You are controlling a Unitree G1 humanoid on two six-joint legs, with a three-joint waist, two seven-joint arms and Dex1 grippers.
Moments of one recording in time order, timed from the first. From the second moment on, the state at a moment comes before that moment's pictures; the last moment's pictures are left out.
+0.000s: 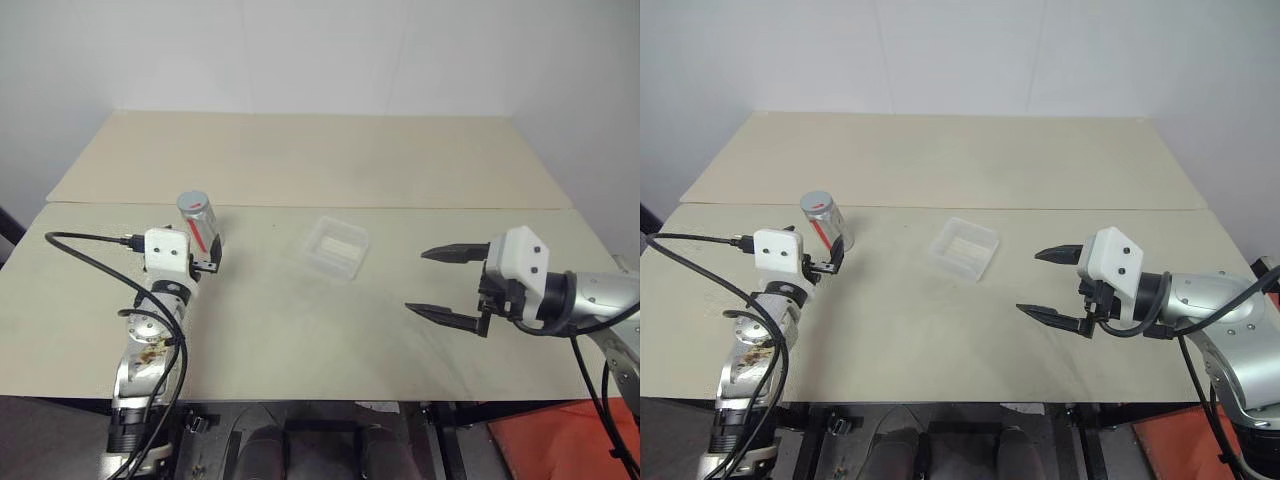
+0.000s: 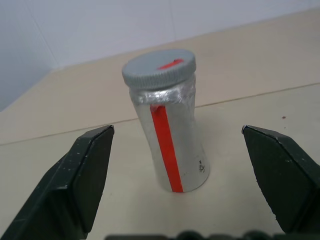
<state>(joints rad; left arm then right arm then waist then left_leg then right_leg) -0.23 0.32 0.20 -0.10 -0.05 0.24 -0.12 -0.19 -0.93 -0.18 -0.54 0.52 0.49 0.98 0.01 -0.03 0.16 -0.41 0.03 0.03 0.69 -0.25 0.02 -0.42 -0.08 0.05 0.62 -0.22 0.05</state>
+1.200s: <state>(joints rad) -0.63 0.31 0.20 0.58 -0.04 -0.02 -0.10 -0.21 -0.93 -0.17 -0.53 0.49 0.49 0.99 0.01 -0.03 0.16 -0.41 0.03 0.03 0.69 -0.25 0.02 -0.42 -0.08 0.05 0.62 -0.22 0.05</state>
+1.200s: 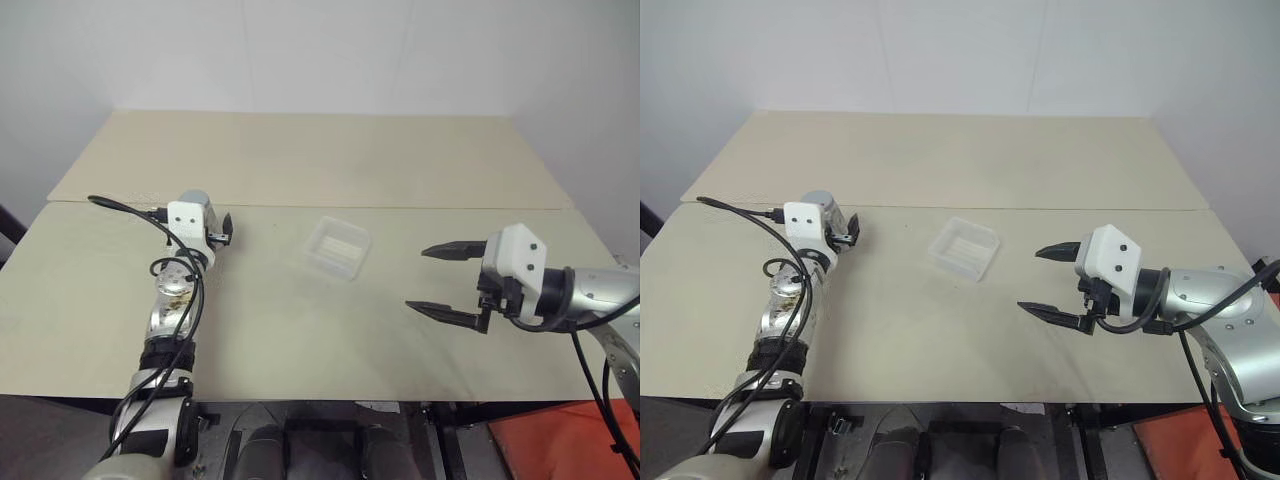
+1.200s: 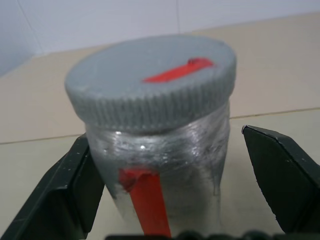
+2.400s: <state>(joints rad) -0.56 0.54 0.01 0.09 -0.47 0.37 -1.01 -0.61 -0.54 0.04 -0.47 0.58 0.70 0.70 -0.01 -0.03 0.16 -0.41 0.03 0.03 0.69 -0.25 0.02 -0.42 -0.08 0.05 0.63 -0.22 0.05</state>
